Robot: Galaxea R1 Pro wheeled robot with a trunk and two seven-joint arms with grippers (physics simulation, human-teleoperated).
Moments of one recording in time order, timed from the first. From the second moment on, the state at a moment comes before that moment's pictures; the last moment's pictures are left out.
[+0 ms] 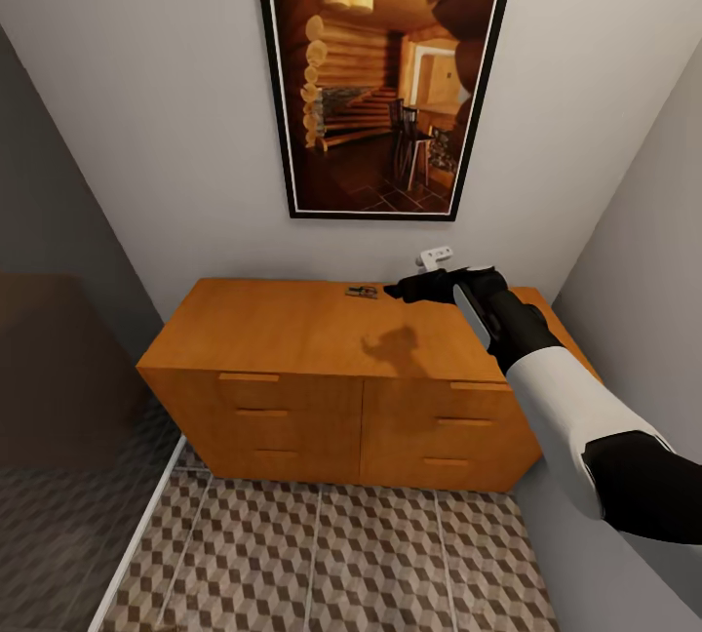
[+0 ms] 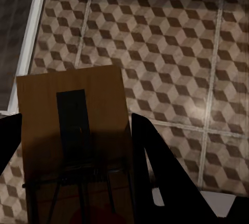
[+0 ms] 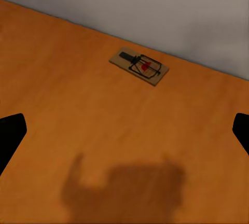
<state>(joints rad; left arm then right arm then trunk) -0.37 0.04 -0.99 0.08 1.07 -0.54 0.06 -1.23 -0.01 0.26 -0.72 -0.08 0.58 0.35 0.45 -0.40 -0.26</state>
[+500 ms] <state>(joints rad) -0.36 0.02 -0.99 0.08 1.07 -0.50 0.06 -1.23 -0.01 0.26 -0.69 -0.07 0.53 0.35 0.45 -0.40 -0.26</state>
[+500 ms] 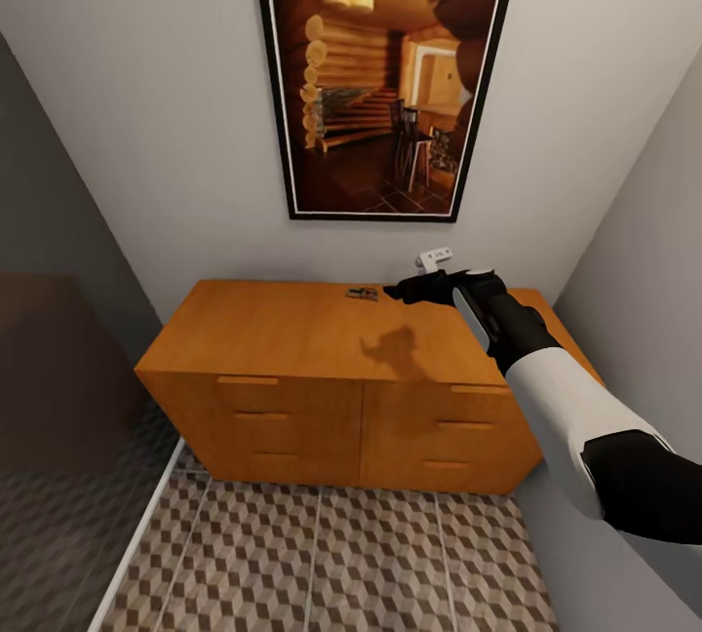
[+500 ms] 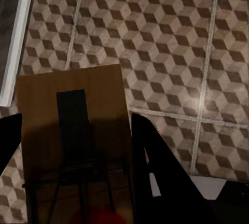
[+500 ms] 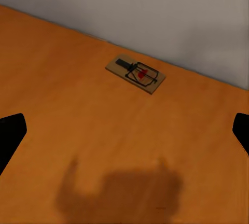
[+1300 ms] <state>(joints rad) -0.36 0.02 -0.99 0.08 1.07 -0.39 0.06 -1.23 -0.01 0.26 -0.69 -0.05 0.53 0.35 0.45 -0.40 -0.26</state>
